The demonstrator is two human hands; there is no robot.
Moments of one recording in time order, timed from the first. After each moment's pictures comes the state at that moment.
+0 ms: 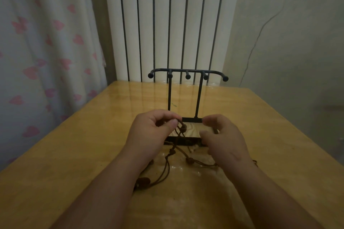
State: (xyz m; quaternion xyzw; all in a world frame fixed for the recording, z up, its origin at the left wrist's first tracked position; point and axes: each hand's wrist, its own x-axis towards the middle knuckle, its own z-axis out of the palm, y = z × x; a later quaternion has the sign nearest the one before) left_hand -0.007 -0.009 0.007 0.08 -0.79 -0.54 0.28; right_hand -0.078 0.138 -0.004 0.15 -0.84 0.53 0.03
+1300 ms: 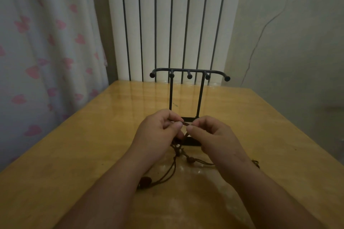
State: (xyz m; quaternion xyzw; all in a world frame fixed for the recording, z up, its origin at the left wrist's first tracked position) left_hand -0.011 -0.008 0.003 0.07 -0.82 -0.52 0.24; right_hand -0.064 0.135 0.003 0.24 -0.76 0.61 -0.05
